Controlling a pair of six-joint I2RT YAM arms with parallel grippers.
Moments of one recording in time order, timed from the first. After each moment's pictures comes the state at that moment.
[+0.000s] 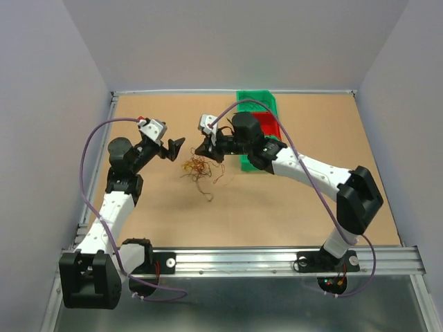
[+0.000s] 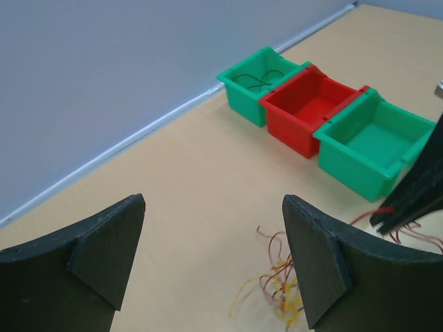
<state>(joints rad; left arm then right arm) -0.06 1.01 0.64 0.40 0.58 0.17 0.81 1.73 1.39 0.03 -0.56 -0.27</state>
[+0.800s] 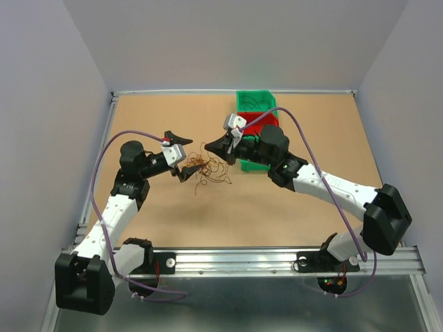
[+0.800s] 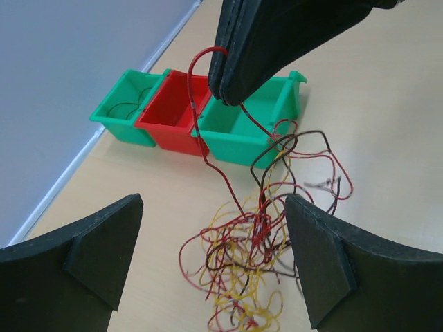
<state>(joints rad) -0.17 0.97 0.60 0.26 0.94 0.42 0.81 1.45 1.06 0.42 -0.45 -0.10</state>
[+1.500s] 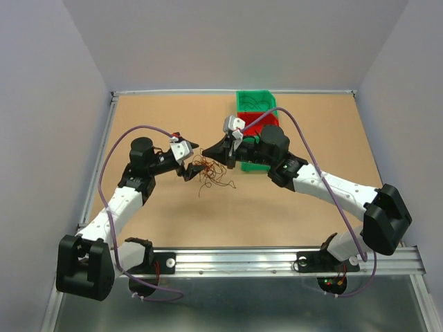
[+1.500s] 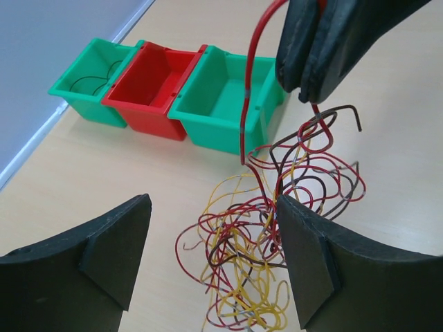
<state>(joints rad) -0.23 1.09 0.62 0.25 0.90 0.41 0.81 1.45 1.06 0.43 -0.57 -0.06</state>
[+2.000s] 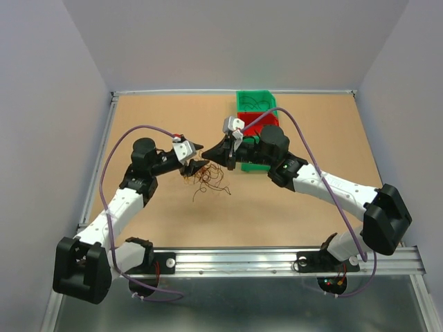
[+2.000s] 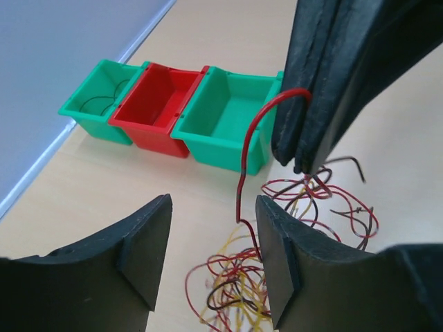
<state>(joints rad) -0.27 1.05 0.62 0.29 0.86 0.38 0.81 1.45 1.06 0.43 -0.61 -0.03</state>
